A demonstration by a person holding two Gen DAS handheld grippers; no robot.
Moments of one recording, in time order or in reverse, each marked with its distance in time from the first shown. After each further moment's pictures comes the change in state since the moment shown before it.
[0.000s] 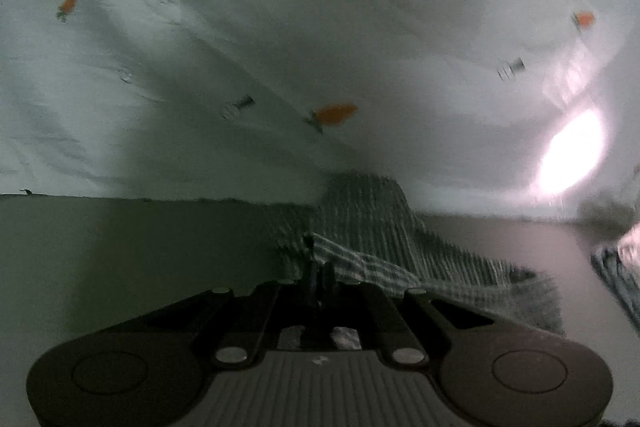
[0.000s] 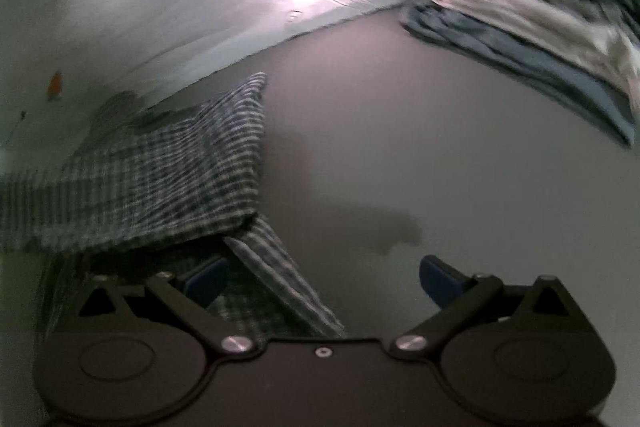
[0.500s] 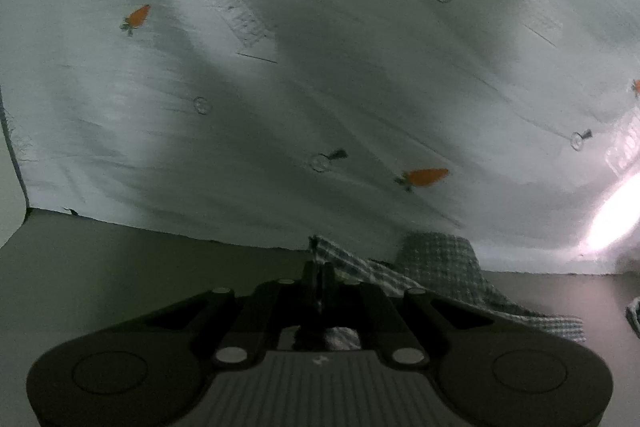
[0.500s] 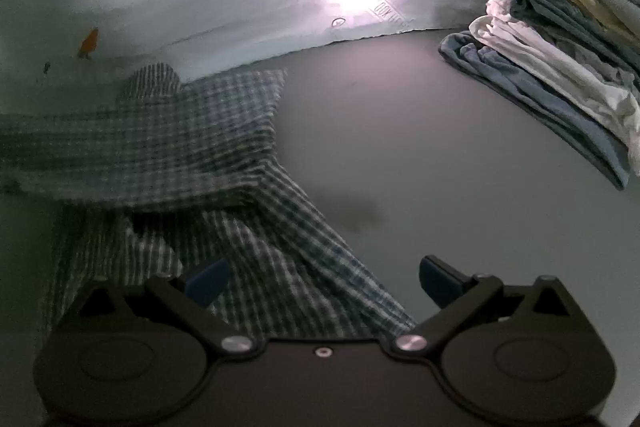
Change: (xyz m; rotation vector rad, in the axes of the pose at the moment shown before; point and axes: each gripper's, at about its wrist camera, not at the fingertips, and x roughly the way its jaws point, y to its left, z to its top) left arm 0.002 0.081 0.033 -0.076 -0.090 0.097; right arm -0.017 0.052 -0.013 -0.123 -0.001 -0.077
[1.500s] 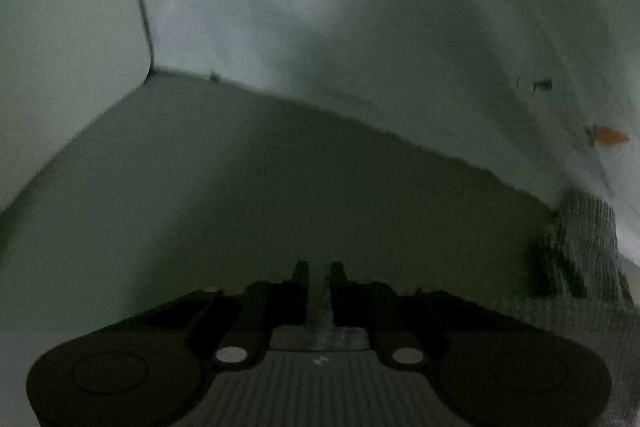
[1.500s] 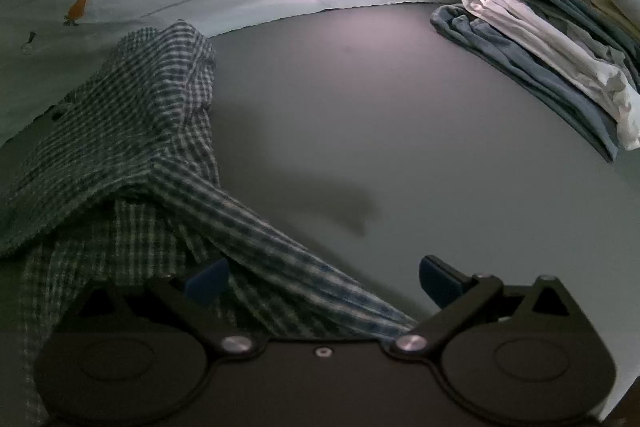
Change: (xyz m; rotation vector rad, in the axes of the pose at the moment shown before) left arm 0.007 0.118 -0.063 -0.261 0.300 0.302; right arm 0.012 0.002 -0.014 0.005 0.066 -0.054
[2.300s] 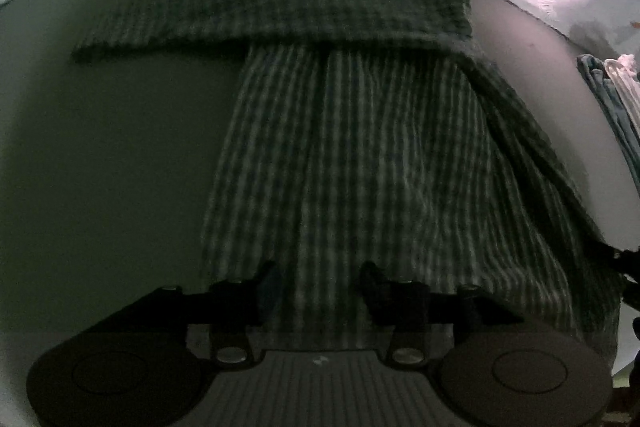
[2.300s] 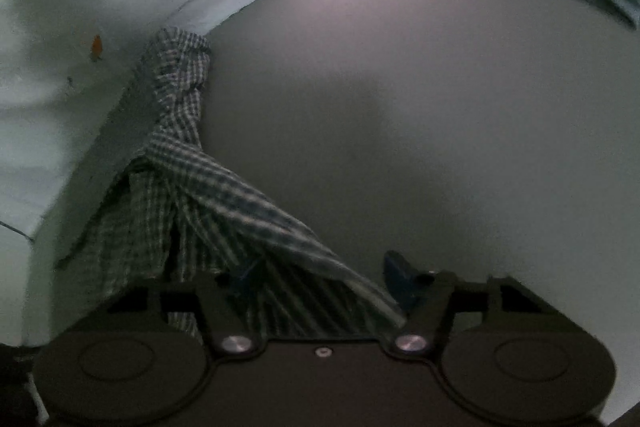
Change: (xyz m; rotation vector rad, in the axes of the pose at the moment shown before) left arm -0.111 -0.108 -0.264 0.370 0.362 -0.225; right arm 0.009 -0.129 -0.049 0.212 0.118 0.410
